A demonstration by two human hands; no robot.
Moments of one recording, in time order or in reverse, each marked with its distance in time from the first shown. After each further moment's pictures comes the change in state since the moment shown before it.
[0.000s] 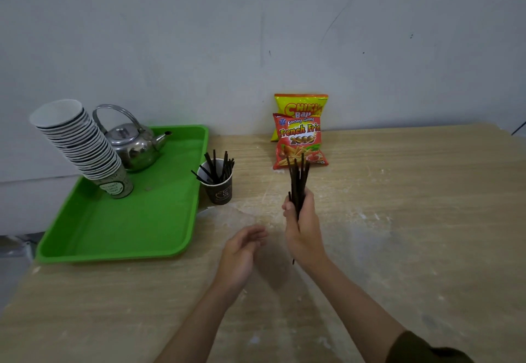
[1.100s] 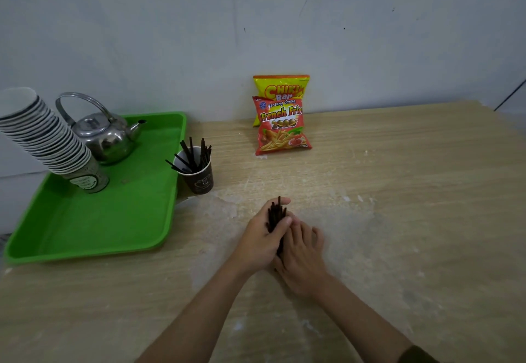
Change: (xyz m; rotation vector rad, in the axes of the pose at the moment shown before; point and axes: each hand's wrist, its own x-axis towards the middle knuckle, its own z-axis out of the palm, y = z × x) left_hand 0.004 0.012 0.052 0.120 -0.343 0.196; right_hand -0.054 0.072 -0.026 -0.863 -0.368 -0.049
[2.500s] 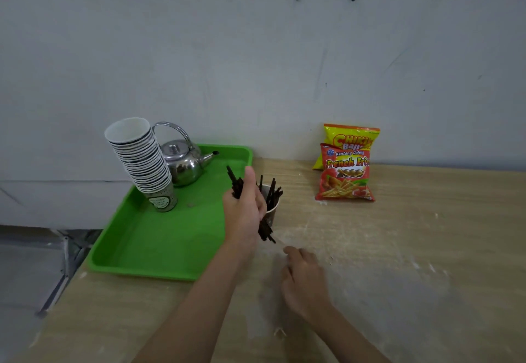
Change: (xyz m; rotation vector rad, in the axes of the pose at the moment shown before) left_hand 0.025 0.075 -0.124 -0.321 0.672 0.169; right_hand 0.066 -0.101 -0.009 0.224 -0.069 0.087
